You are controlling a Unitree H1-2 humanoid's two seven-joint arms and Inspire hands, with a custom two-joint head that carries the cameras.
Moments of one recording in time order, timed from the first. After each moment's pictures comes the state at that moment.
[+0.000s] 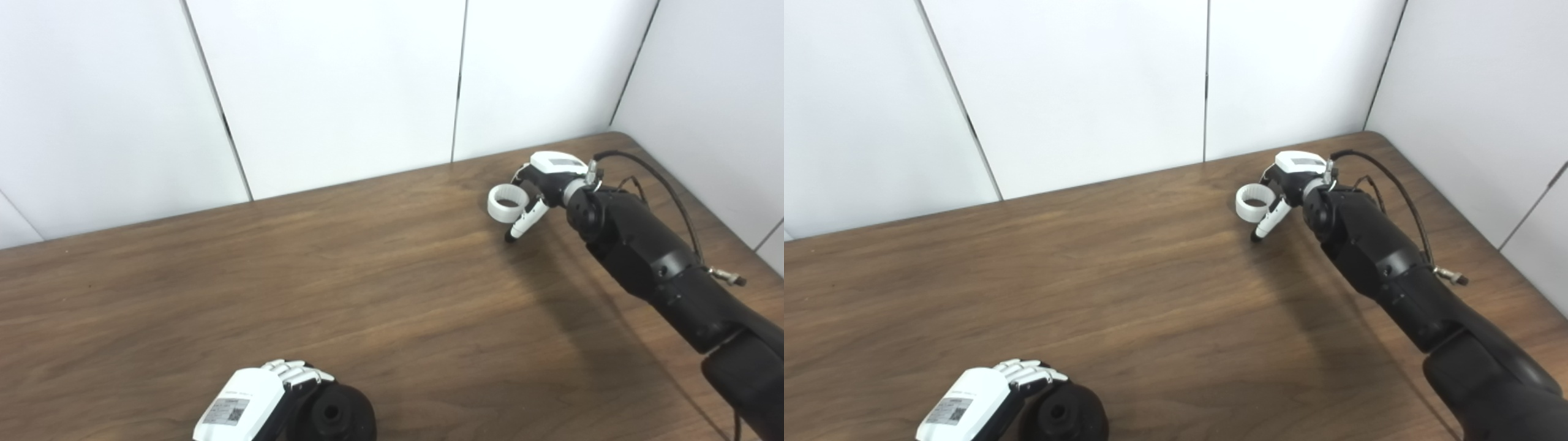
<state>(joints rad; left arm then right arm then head) 0.08 0.37 -0.42 -0.44 0.87 -0.01 -0.37 -0.55 -0.64 0.32 0.32 -0.76 0.41 0.36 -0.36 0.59</state>
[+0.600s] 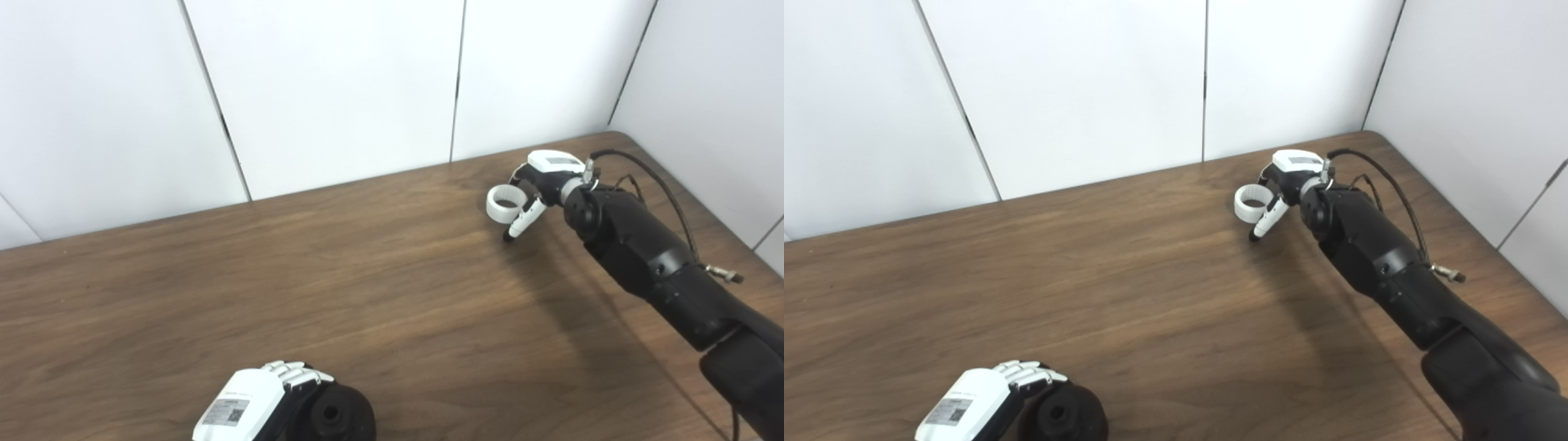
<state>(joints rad) 0.09 0.37 -0.42 -0.46 0.88 0.00 -0.39 -0.55 -0.63 0.33 0.32 -0.76 0.41 0.36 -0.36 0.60</state>
